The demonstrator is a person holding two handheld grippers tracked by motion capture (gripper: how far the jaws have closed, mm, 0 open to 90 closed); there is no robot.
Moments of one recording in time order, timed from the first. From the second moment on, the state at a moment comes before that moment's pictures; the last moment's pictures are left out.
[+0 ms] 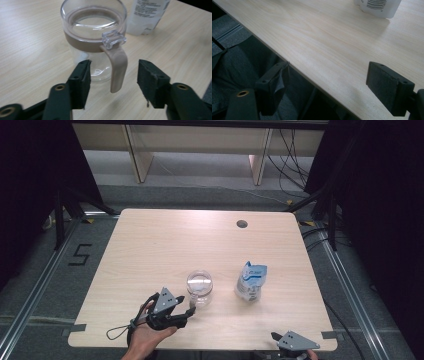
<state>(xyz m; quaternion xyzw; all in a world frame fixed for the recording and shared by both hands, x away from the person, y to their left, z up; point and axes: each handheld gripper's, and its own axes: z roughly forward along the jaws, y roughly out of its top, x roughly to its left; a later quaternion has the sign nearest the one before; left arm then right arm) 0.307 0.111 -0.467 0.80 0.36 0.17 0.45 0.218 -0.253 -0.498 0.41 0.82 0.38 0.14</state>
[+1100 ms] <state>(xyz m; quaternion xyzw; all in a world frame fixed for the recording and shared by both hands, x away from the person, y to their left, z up) 0.329 0.108 -0.485 0.78 0.38 0.22 0.45 0.218 -0.254 -0.497 0.40 0.82 0.38 0.14</state>
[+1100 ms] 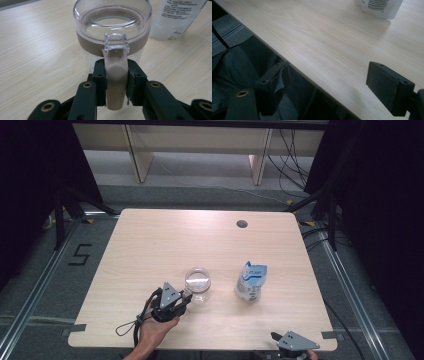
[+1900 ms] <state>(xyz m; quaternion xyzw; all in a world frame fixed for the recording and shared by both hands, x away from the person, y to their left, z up) 0.318 0.117 -0.489 0.82 0.23 0.13 0.51 0.219 -0.253 -0.498 0.40 0.82 0.39 0.14</state>
